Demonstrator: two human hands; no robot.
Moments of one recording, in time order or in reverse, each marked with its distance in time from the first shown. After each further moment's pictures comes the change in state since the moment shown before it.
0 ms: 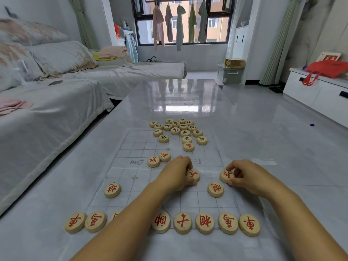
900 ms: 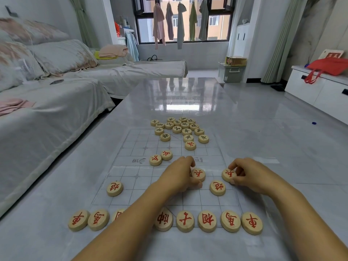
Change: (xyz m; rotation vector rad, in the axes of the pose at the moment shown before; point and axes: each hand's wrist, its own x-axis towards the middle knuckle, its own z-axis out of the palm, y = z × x) left_hand -0.005 0.003 0.001 -0.050 -0.026 -0.022; right_hand 0.000 -0.002 -0.001 -0.003 -0.021 0.026
